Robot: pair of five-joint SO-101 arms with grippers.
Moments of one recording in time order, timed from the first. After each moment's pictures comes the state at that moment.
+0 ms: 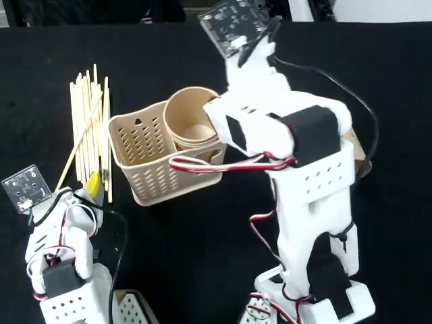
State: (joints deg) left arm -25.3 -104.0 87.6 61.7 10.9; right arm -23.1 -13.3 -28.8 97.3 11.4
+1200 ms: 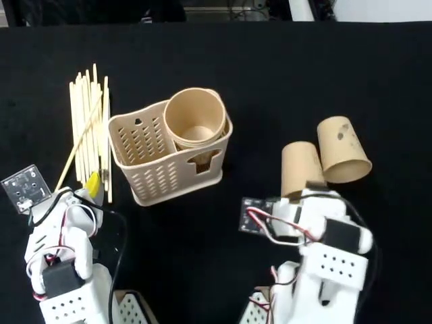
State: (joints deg) left arm -25.3 -104.0 87.6 61.7 10.9; right arm 17.7 -68.0 69.5 75.6 101.5
